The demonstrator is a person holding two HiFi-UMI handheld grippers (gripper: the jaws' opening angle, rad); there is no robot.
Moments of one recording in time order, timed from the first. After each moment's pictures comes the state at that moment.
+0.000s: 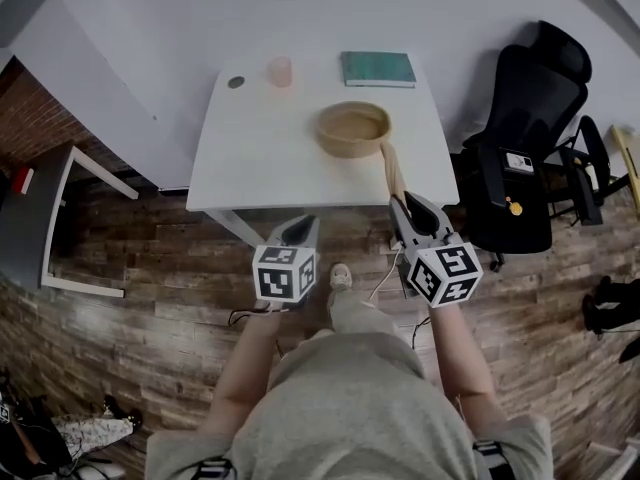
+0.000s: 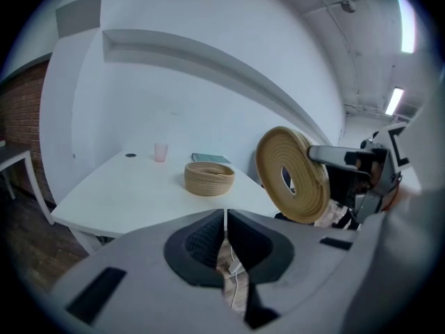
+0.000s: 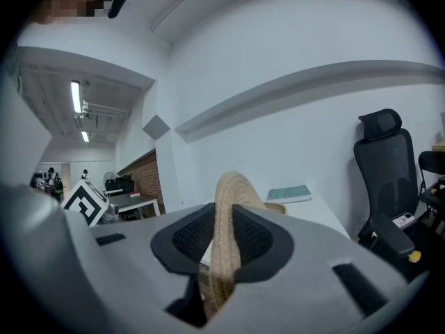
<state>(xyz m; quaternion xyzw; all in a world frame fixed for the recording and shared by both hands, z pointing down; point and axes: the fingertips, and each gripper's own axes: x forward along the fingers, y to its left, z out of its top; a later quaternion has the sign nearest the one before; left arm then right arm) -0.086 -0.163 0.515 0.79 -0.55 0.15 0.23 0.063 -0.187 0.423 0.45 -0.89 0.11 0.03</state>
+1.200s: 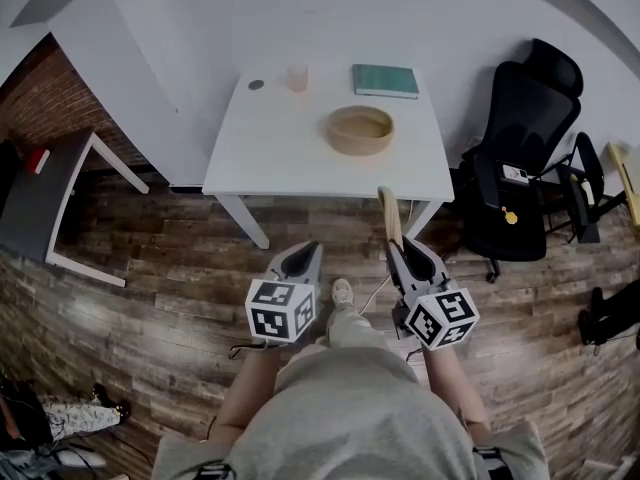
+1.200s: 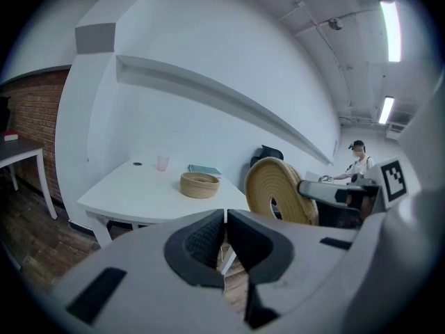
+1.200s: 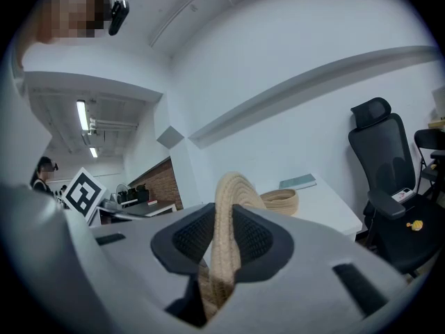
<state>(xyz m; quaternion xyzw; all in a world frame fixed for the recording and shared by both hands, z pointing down) -0.072 -0.028 0.451 0.80 -0.56 0.09 0.21 0.067 -0.043 0.412 0.42 -0.90 0.15 0.00</state>
